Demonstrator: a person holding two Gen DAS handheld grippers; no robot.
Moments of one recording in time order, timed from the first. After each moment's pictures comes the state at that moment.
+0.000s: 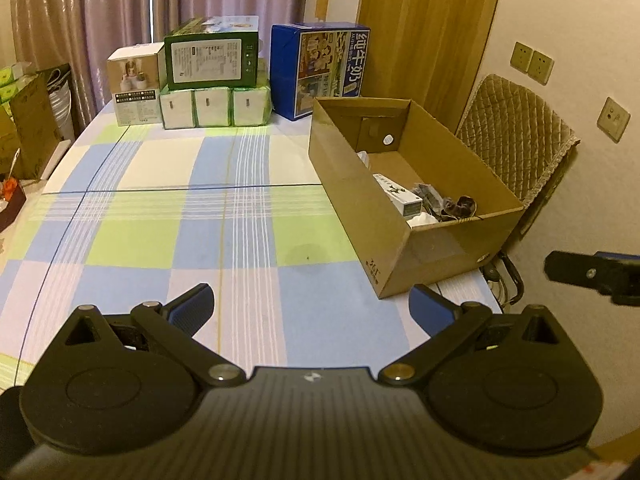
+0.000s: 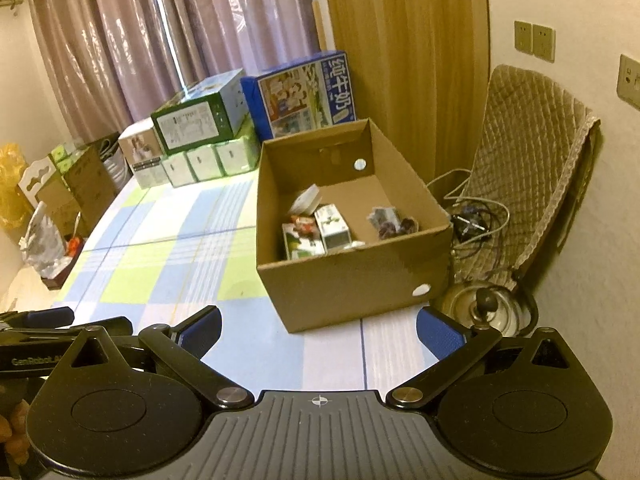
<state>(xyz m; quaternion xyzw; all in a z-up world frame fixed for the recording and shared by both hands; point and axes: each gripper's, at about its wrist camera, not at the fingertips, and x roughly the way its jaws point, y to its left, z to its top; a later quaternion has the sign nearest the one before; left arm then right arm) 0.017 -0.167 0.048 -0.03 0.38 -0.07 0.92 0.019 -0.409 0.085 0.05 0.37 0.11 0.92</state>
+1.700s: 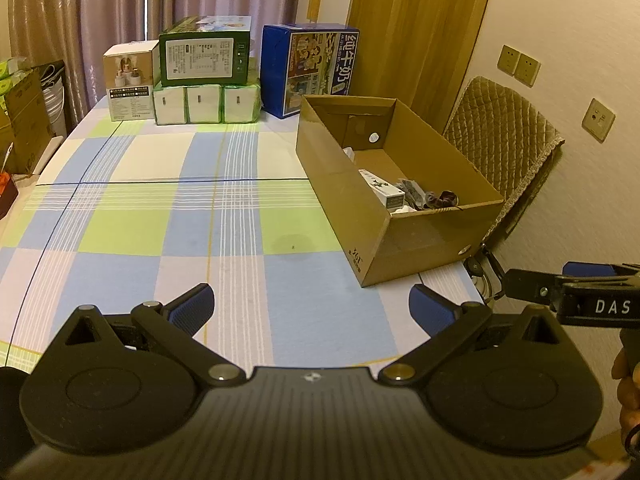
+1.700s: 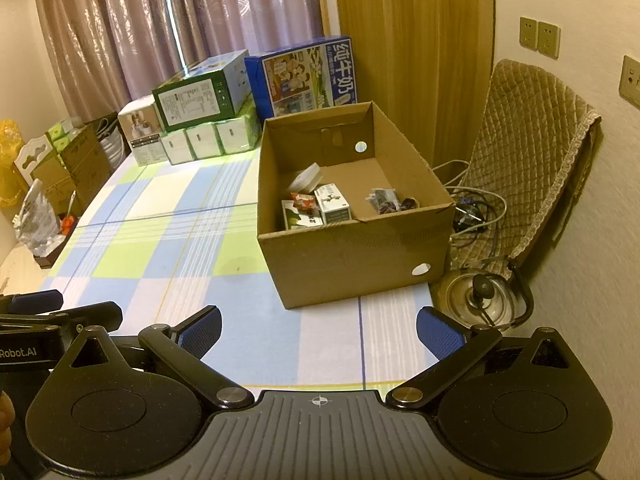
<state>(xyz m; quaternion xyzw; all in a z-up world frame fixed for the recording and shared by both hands) -0.002 -0.169 0.050 -0.04 0.38 -0.08 0.92 0.006 -0.398 0.073 0.03 0.39 0.10 0.92</state>
